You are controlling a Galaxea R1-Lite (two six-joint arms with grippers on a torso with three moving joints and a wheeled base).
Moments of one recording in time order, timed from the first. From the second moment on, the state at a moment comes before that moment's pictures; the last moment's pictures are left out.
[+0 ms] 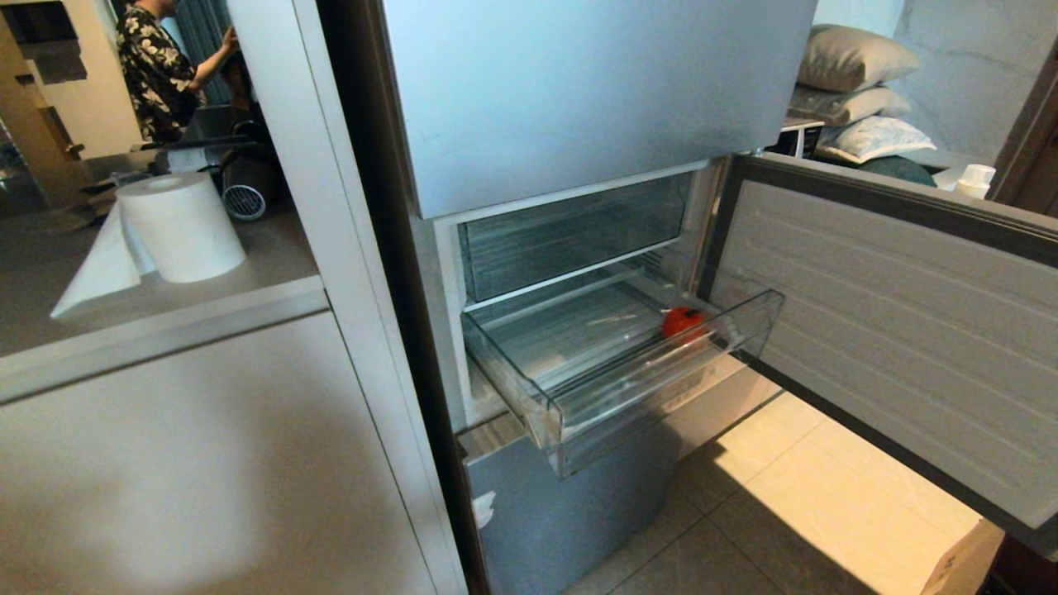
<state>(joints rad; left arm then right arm) 0.00 0.00 0.00 0.00 0.00 0.00 -1.10 1.27 -0.96 -0.35 0.01 0.41</state>
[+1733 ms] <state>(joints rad) 0.00 0.00 0.00 0.00 0.00 0.00 -1.07 2.08 -1.14 -0.59 0.00 -0.01</state>
